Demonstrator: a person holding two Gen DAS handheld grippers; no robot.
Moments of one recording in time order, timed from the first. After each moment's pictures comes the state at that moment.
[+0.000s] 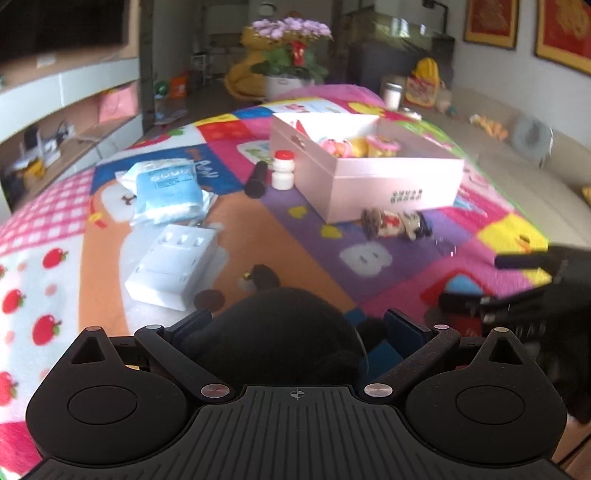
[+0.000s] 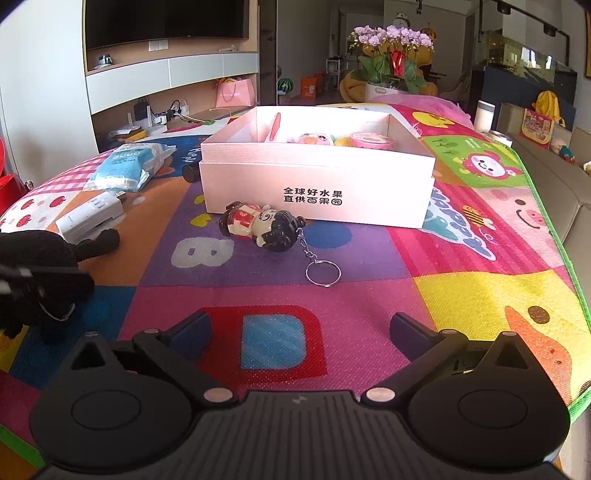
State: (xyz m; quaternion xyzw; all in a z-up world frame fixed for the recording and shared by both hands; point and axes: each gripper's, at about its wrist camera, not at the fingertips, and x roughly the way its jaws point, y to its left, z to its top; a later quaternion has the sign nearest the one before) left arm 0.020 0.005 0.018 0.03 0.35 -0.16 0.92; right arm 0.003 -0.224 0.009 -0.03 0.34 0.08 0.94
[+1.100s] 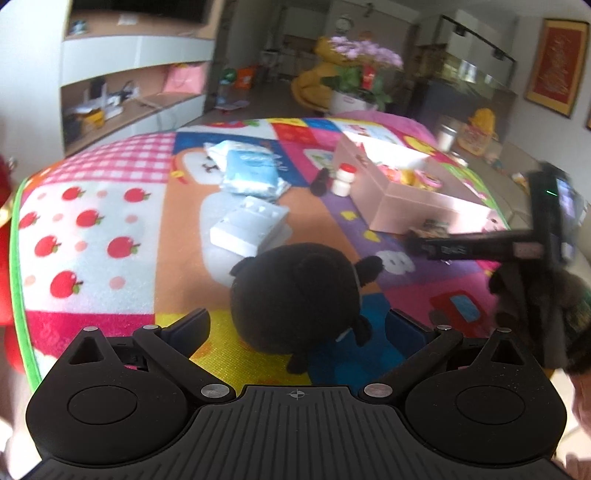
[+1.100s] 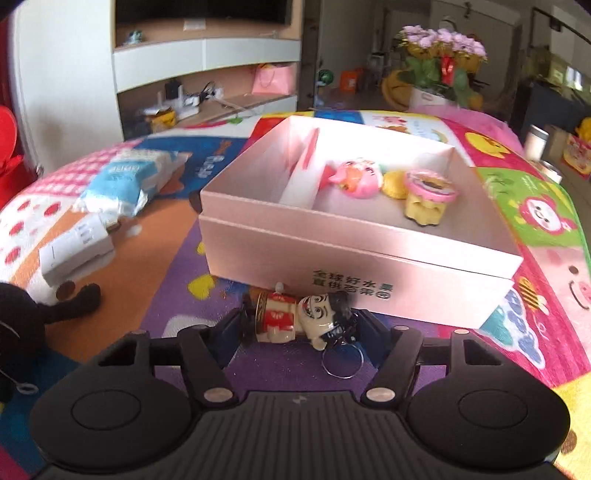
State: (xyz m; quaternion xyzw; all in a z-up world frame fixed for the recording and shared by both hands) left arm -0.034 0.048 0.032 -0.09 0.35 -0.07 0.93; right arm 0.092 -0.200 0.021 -0.07 0.35 0.13 0.92
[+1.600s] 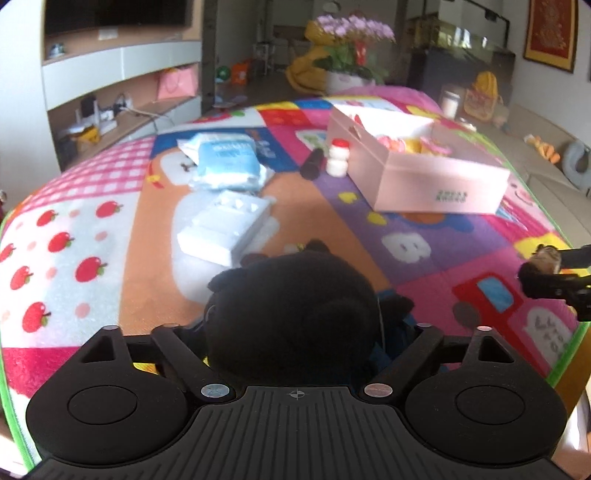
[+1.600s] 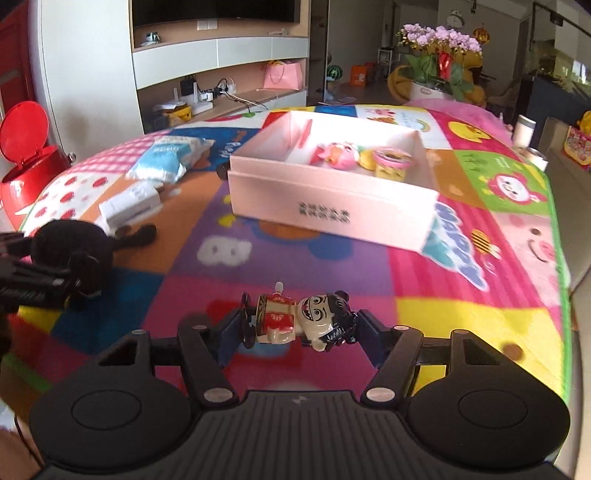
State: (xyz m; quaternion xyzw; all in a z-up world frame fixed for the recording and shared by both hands) left arm 0.000 0.011 0.011 -0.01 0.36 -0.07 0.93; right arm -0.006 -0.254 0.050 -0.07 0.37 0.15 0.91
